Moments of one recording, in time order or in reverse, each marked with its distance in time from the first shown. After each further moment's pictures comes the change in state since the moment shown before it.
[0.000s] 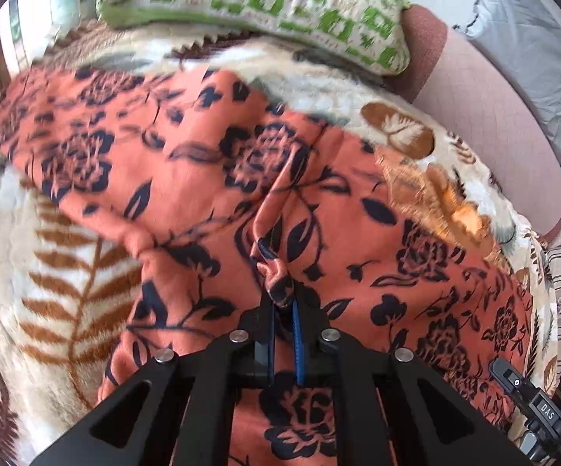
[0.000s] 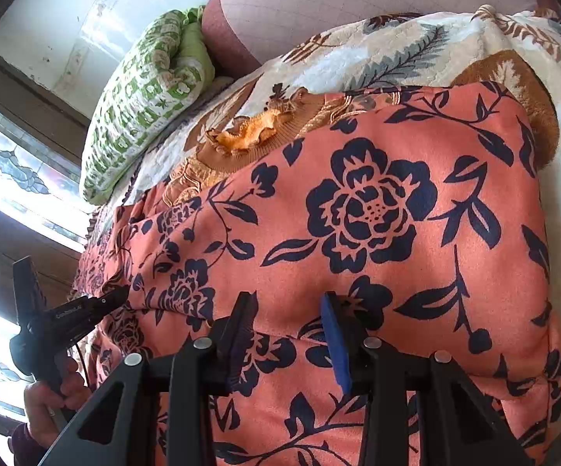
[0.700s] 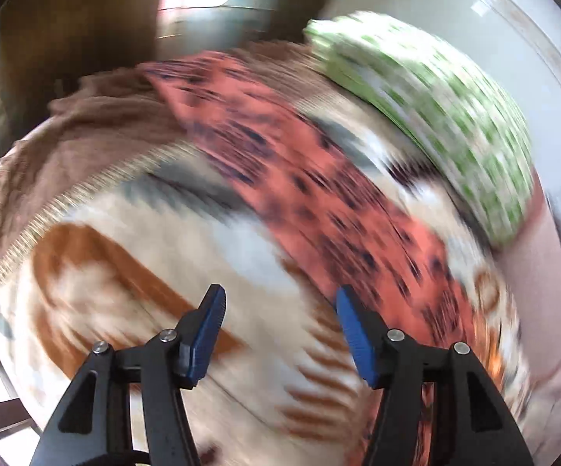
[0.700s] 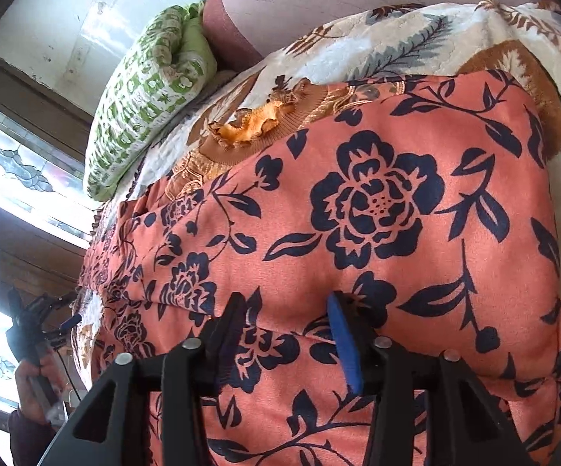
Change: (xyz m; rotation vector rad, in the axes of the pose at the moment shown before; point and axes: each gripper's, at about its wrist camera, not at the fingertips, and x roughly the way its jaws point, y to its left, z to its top) left arm -0.082 0.227 0.039 -0.493 -0.140 0.113; right arm 0.010 -0.001 -0.003 -0.011 0.038 0.015
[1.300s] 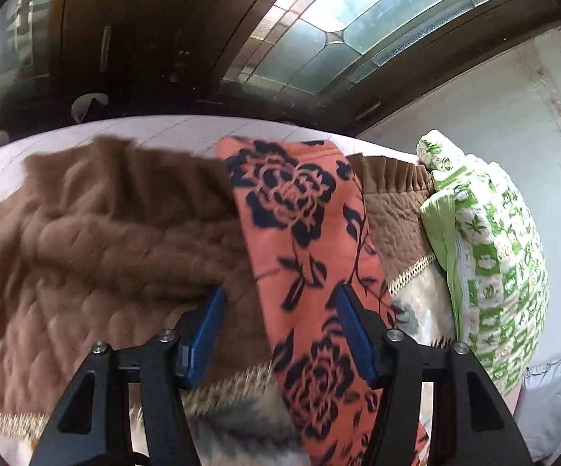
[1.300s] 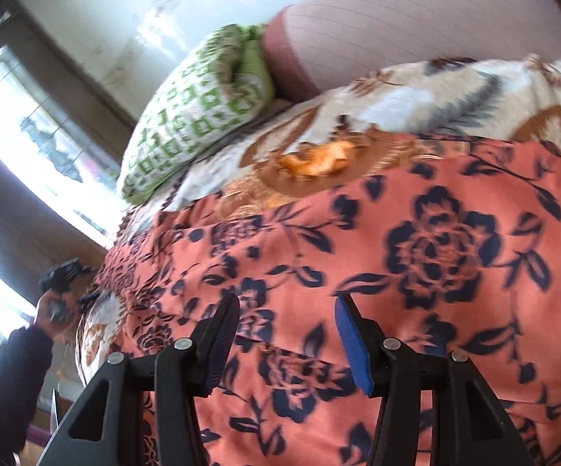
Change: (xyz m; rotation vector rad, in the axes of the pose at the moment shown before) left arm 0.066 0.084 0.129 -0.373 -0.080 -0.064; right arm -0.003 0.045 0.000 -0.159 -0.133 0.092
